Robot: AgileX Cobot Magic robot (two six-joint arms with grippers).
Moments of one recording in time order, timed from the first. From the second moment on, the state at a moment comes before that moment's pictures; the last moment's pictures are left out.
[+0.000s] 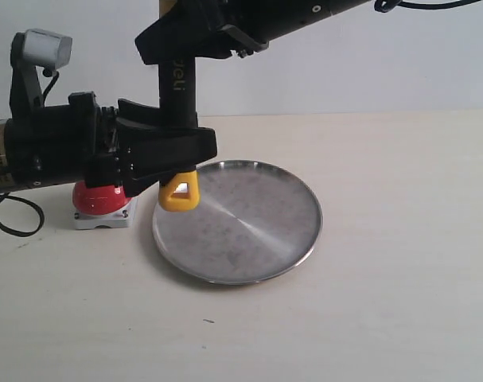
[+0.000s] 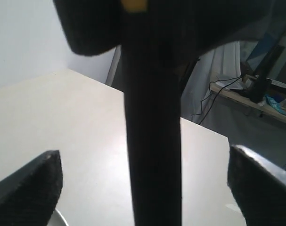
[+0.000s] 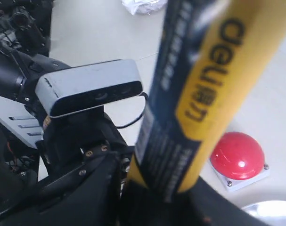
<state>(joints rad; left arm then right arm) -0.29 1.63 -0.75 1.21 -1.21 -1.10 0.46 1.70 -1.48 1.17 0.98 -1.13</state>
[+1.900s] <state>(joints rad) -0.33 1.63 -0.75 1.11 -1.24 -1.14 0.53 1.70 -1.49 1.33 0.97 -1.25</state>
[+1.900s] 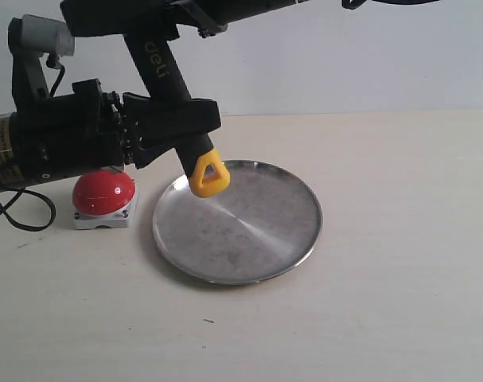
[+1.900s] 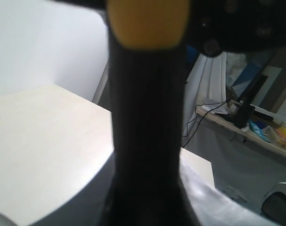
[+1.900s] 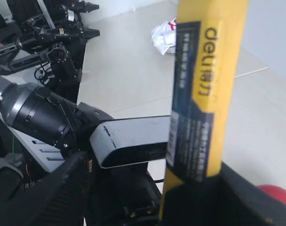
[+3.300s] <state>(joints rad) -0.36 1.57 -0.75 1.16 -1.21 -1.22 0.54 1.73 -1.49 1.24 1.06 -1.19</state>
